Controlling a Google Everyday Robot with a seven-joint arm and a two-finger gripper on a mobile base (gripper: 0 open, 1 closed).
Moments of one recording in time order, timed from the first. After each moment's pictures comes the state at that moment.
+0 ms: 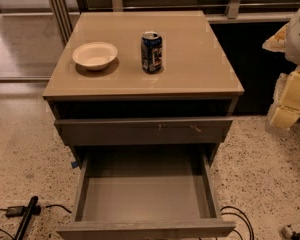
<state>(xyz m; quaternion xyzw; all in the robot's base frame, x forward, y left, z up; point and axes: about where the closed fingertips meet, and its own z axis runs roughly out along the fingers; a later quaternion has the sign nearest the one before) 0.438 -0.217 0.976 -0.60 0.78 -0.03 0.16</state>
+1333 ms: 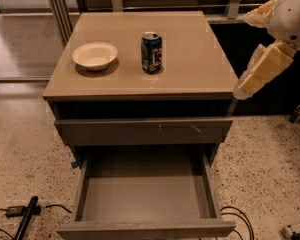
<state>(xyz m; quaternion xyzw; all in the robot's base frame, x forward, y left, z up) 0.504 -0.181 0.997 -0.59 0.74 0.03 0.32</state>
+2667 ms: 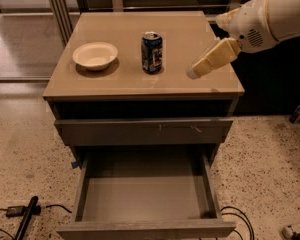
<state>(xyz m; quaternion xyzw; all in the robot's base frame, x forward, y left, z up) 0.578 -0.136 0.978 -0.49 0.75 0.13 0.43</state>
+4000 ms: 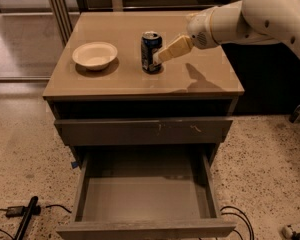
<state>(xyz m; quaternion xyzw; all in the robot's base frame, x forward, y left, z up) 0.711 -0.074 0.934 -0.45 0.72 0.15 0.50</state>
